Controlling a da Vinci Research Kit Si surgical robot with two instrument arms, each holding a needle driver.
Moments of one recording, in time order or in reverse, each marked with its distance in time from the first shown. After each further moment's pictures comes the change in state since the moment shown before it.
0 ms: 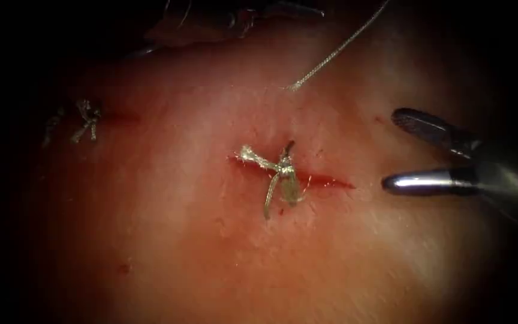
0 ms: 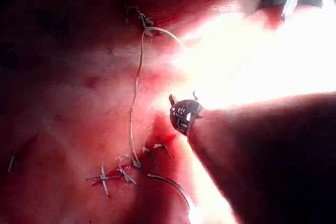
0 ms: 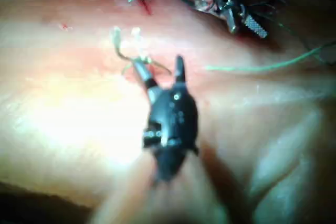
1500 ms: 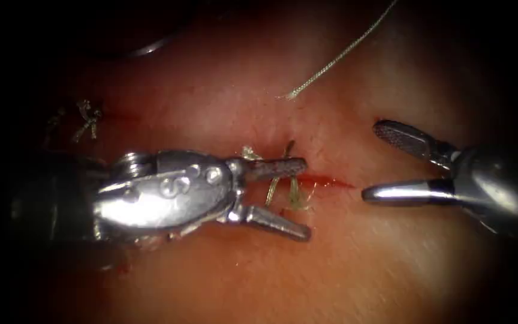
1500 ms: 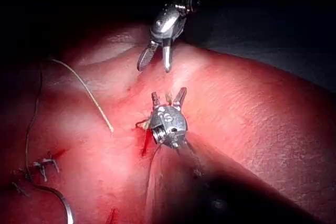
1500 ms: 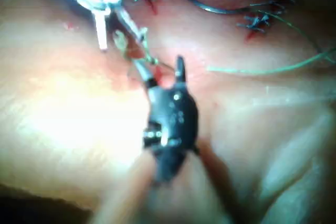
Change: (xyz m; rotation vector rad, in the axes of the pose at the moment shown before) right arm -0.001 -0.001 0.001 0.000 -0.004 -0.010; left arm -0.007 0.025 0.002 0.095 -0.190 0.523
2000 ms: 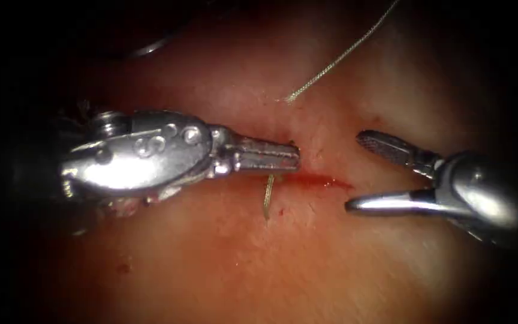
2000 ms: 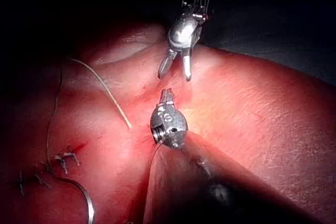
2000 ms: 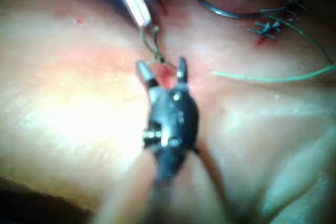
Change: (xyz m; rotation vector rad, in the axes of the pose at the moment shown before) right arm 0.000 -0.002 0.002 0.025 -0.005 -0.136; left arm 0.002 -0.003 -0.004 0.085 0.025 -0.043
